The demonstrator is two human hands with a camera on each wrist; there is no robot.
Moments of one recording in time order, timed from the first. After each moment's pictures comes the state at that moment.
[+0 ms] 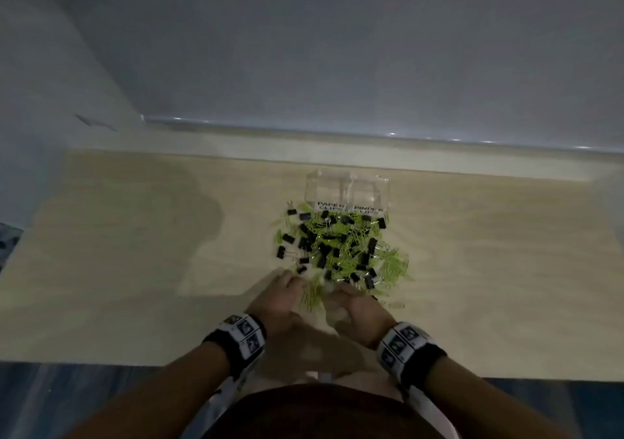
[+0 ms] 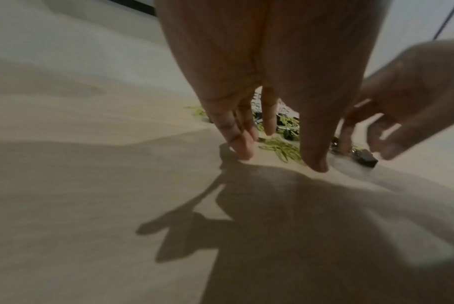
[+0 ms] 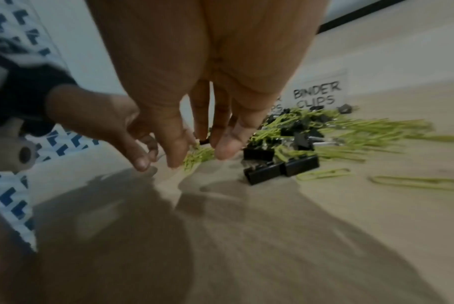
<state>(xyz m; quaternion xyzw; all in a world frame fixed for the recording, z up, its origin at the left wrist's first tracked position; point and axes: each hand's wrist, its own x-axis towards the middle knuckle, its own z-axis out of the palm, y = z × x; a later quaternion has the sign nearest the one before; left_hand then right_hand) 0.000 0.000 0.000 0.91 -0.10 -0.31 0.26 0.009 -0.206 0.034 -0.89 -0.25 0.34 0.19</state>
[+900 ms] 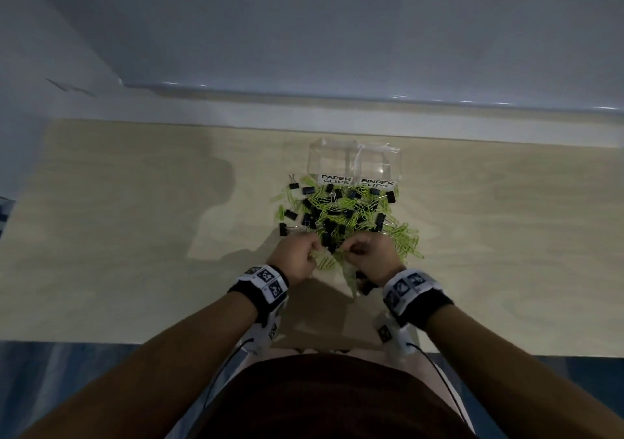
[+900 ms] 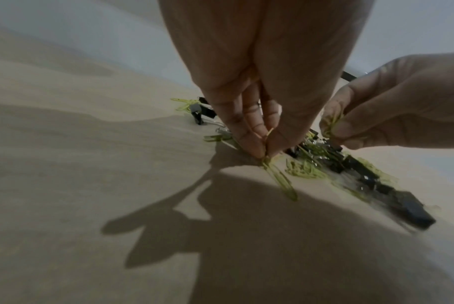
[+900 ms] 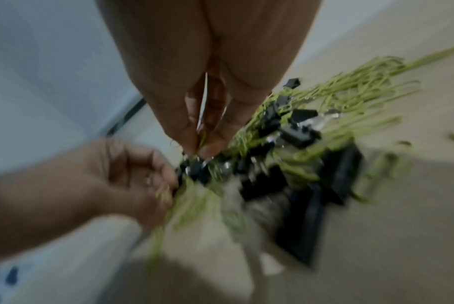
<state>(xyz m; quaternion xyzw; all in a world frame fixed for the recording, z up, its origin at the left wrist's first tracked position) 0.044 -0.020 0.000 0.91 -0.04 -0.25 0.32 0.060 -0.207 0.012 -0.88 -0.03 0.21 0.42</state>
